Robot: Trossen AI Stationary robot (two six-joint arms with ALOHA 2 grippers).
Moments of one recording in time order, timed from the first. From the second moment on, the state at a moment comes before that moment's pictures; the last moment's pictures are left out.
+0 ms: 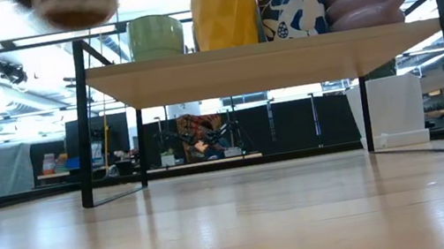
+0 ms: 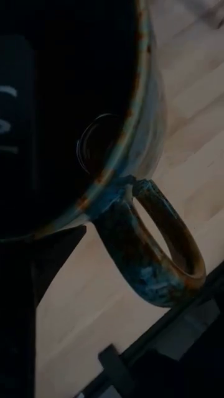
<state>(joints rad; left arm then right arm) -0.64 1.54 1.50 -1.08 -0.15 0.10 0.54 2.03 2.29 -1.41 0.45 0.40</state>
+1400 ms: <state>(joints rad) -0.24 1.57 1.64 -1.33 -0.11 0.44 0.58 2.03 2.29 -1.41 0.45 0.51</state>
